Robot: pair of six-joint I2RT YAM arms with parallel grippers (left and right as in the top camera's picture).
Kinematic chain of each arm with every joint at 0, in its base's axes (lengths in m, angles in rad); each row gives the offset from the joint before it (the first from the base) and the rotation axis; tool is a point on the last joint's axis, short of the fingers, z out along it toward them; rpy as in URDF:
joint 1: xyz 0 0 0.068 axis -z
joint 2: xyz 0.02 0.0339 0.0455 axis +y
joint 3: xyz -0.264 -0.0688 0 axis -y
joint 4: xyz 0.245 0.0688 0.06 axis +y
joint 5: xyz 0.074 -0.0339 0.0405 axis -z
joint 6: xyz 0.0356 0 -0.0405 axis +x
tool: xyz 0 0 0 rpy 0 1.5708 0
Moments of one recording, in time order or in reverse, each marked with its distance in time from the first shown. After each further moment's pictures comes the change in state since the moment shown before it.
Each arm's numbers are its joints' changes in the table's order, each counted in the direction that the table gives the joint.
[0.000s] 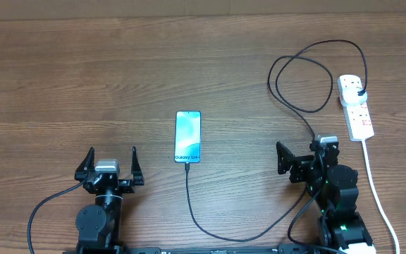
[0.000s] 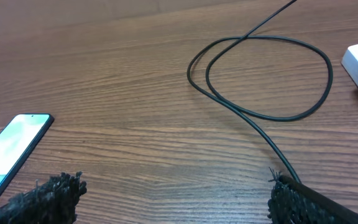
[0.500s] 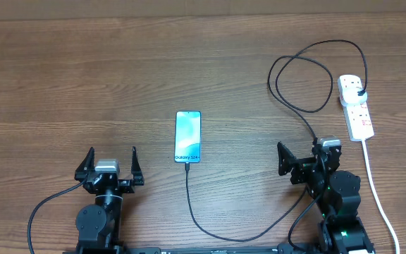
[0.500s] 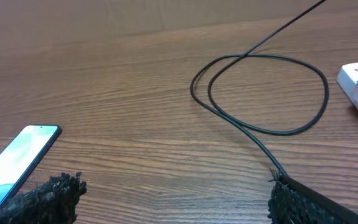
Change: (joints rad) left arm 0.000 0.000 0.000 0.000 0.000 0.000; right arm 0.000 -0.089 -0.024 0.002 0.006 0.000
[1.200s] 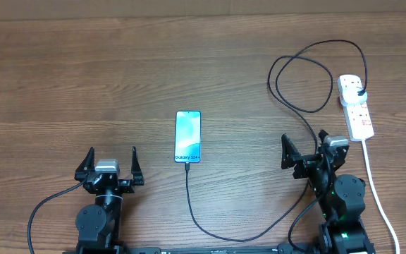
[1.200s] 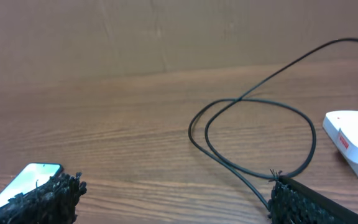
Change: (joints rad) left arm 0.000 0.000 0.000 0.000 0.000 0.000; right arm 0.000 -0.039 -0.004 -0.125 0.025 0.000
